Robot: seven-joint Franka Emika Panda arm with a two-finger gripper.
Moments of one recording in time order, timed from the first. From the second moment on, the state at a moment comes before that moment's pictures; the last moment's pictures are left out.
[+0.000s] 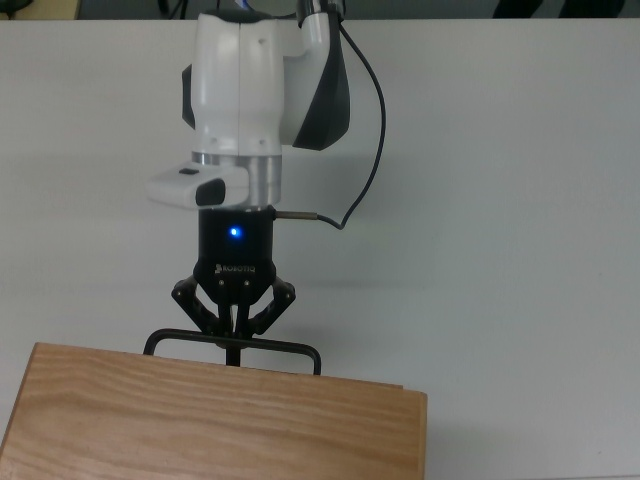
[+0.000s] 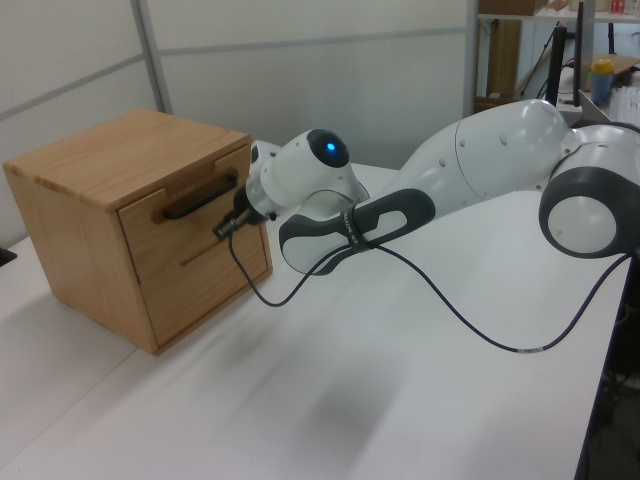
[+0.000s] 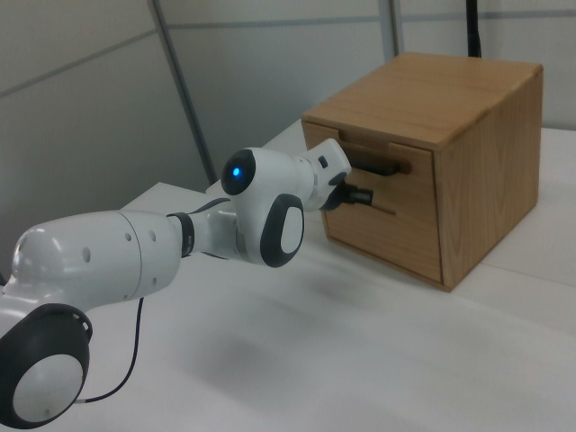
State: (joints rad) arm 0.03 0.60 0.00 -1.48 -0.15 2.96 0.08
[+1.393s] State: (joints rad) arm 0.06 0.08 0.00 -1.52 -0.07 1.63 0.07
